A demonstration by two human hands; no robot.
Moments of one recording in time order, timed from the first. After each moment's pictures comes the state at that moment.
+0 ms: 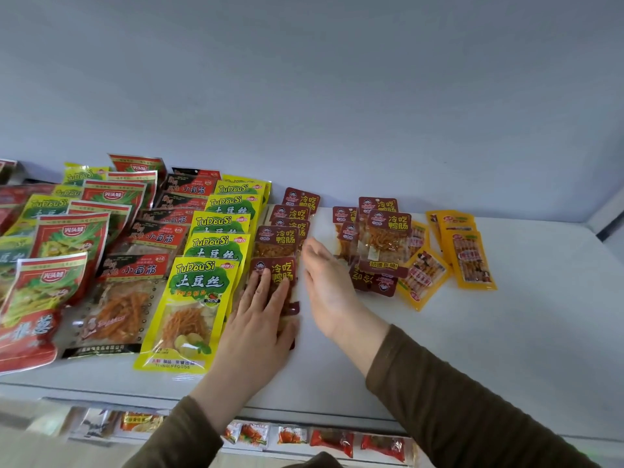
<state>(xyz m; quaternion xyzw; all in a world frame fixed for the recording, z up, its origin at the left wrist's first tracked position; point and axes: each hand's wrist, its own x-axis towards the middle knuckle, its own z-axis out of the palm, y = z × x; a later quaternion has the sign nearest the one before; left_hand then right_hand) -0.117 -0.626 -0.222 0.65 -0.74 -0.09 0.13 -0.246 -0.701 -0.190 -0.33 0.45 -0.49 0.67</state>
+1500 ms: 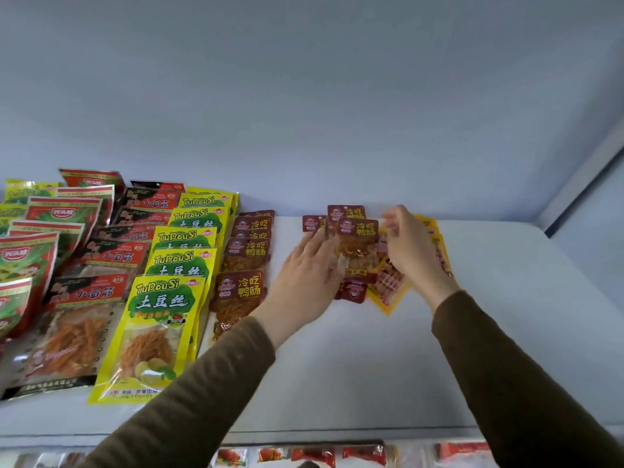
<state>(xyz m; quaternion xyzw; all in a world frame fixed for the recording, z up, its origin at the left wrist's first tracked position) -0.215 -0.712 -0.170 0.53 -0.81 -0.16 0.19 -0.422 -0.759 -0.160 -0.61 0.71 -0.32 0.14</state>
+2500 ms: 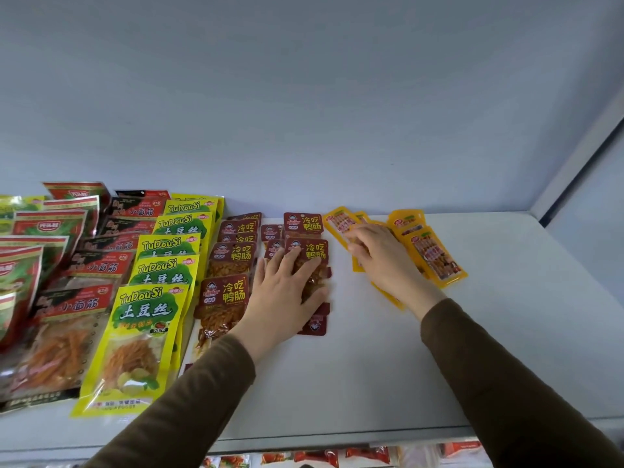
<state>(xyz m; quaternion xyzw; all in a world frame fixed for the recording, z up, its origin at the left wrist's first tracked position) -0.204 -0.713 -0.209 0.57 -0.81 -0.09 0.10 -0.431 -0.758 -0.192 -0.76 0.59 -0.24 0.11</state>
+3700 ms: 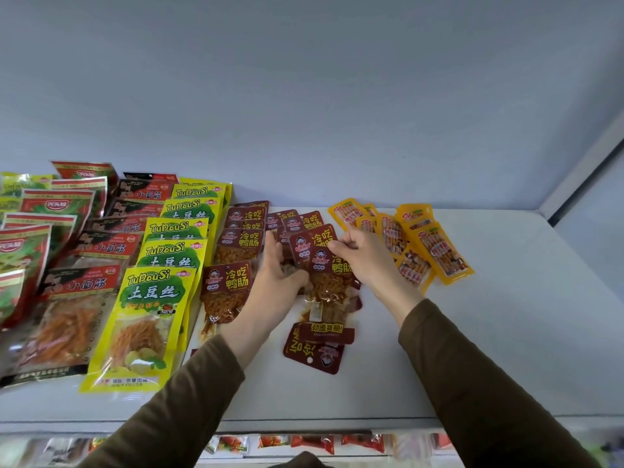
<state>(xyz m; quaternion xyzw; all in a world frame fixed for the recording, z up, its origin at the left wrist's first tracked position) -0.198 -0.694 -0.192 0.53 -0.54 -0.50 0.42 -0.383 -0.748 -0.197 -0.63 0.63 -0.33 0.30</state>
